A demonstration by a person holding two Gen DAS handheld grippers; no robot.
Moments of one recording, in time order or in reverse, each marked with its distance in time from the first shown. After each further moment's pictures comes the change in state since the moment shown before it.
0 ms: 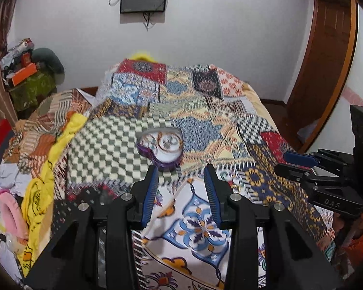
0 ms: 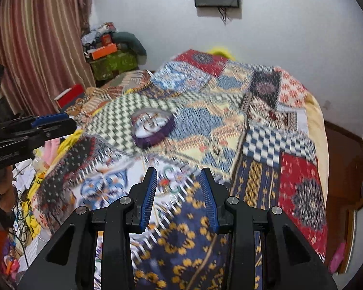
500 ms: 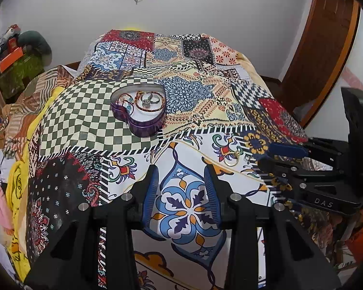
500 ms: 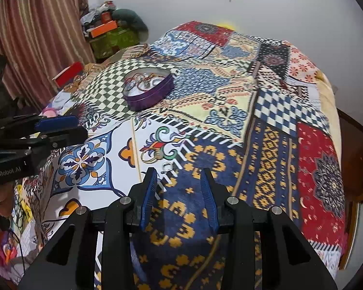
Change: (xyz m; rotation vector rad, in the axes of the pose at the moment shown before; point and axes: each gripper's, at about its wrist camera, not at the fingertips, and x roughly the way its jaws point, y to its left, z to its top) left arm 0.052 -0.018 -0.037 0.020 0.135 -0.037; right arm 0.038 -0.002 -0.029 -0.020 0.122 0.034
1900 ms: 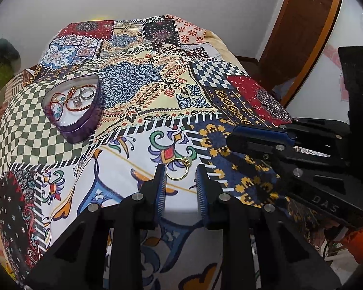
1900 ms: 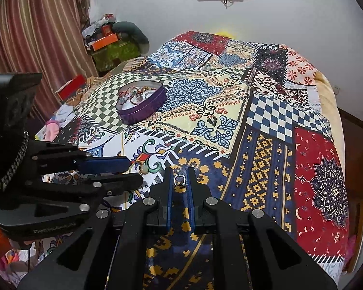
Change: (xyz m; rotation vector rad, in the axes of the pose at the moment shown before) left arm 0.060 -0.057 0.011 0.103 0.093 -0.122; right arm -0.001 -0.023 0.002 0.040 -0.079 0.035
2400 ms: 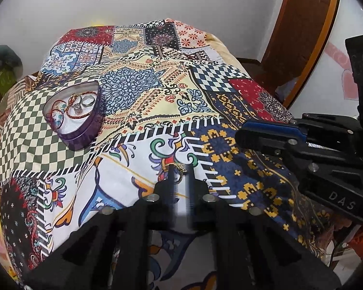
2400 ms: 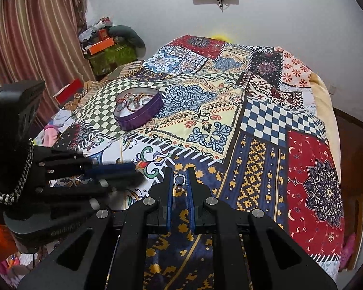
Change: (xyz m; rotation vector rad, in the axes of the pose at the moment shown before) left arm -0.001 -0.001 0.002 0.009 -0.024 0.026; right arm -0.009 -0.002 0.006 0.009 -0.017 -0.017
